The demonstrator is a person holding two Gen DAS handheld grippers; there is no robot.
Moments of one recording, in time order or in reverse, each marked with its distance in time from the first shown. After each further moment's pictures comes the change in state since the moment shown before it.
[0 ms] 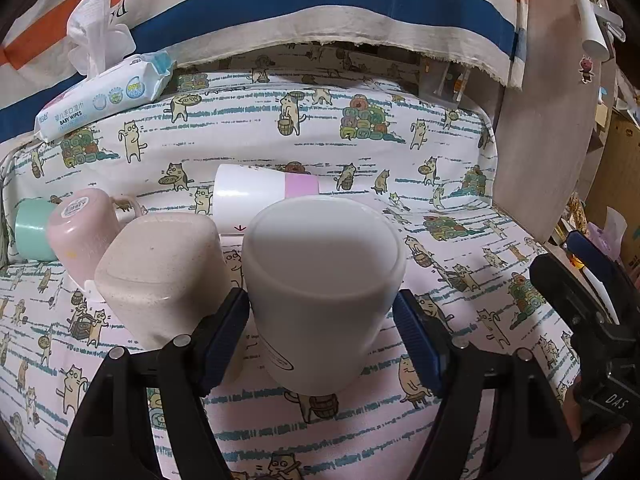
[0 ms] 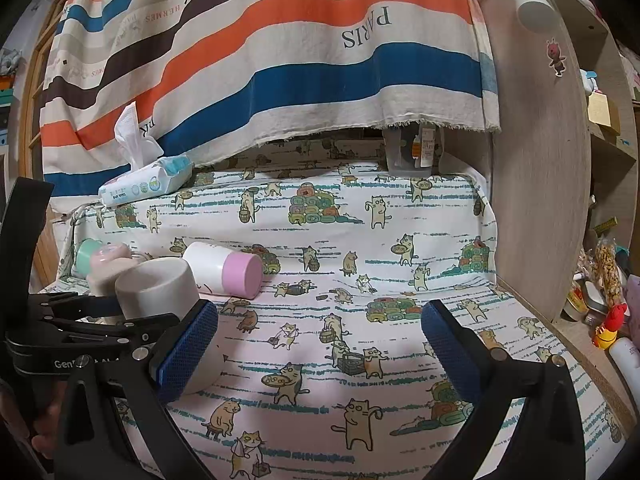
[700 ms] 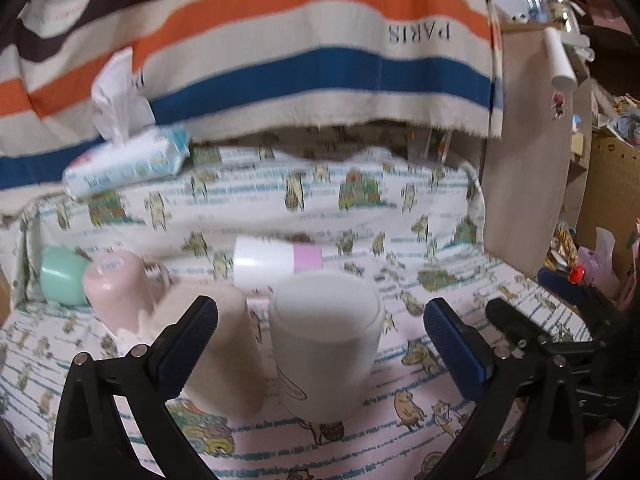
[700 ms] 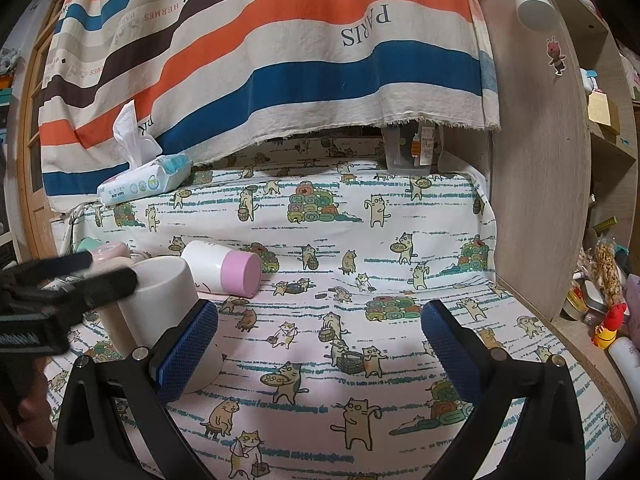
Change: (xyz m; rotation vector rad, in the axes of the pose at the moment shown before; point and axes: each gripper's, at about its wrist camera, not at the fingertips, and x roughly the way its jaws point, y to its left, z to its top) left arm -0.051 -0.002 0.005 0.048 -0.256 0.021; right arm 0.001 0.000 0.000 0.000 0.001 0.001
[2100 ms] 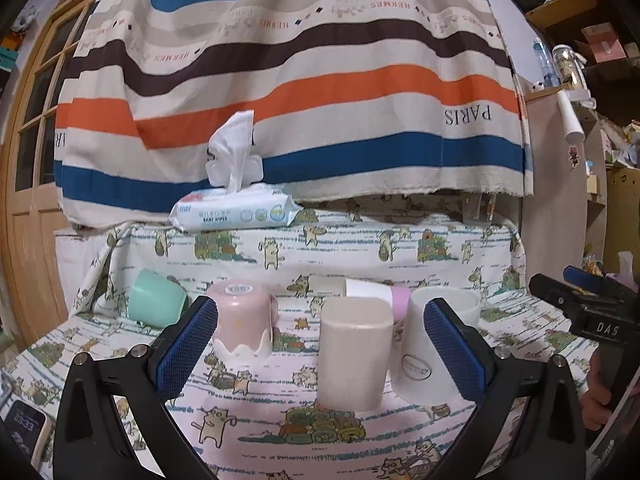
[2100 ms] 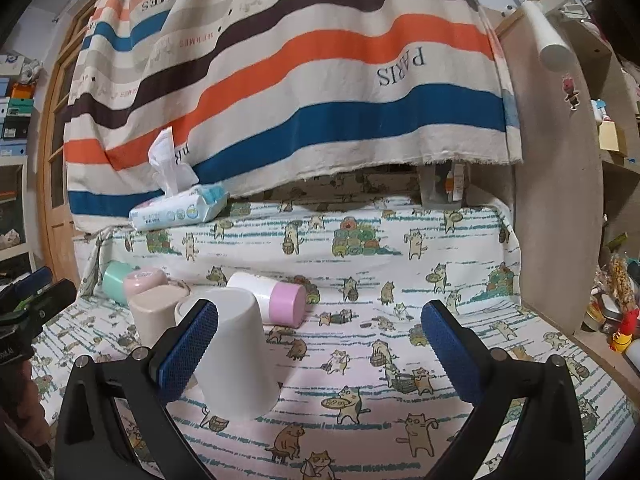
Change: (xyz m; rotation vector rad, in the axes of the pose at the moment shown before) left arm -0.076 0.084 -0.055 -0.030 -0.266 0.158; right arm -0.022 0.044 -0.003 -0.009 -0.108 0.063
